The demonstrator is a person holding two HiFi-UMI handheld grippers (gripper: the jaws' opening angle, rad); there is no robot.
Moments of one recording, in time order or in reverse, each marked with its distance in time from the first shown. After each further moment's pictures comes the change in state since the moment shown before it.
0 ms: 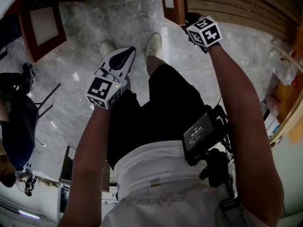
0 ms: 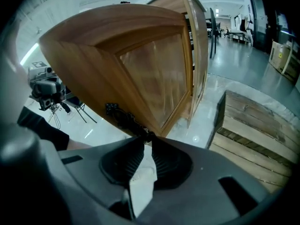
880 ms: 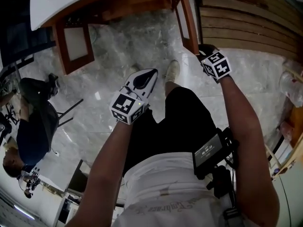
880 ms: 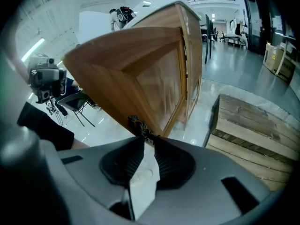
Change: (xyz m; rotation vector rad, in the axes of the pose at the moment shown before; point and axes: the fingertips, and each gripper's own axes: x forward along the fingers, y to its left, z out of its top) left arm -0.005 -0.018 0.042 -0.022 -0.028 0.014; right arm -0.031 0.009 -0.001 0.012 -0.042 -0.042
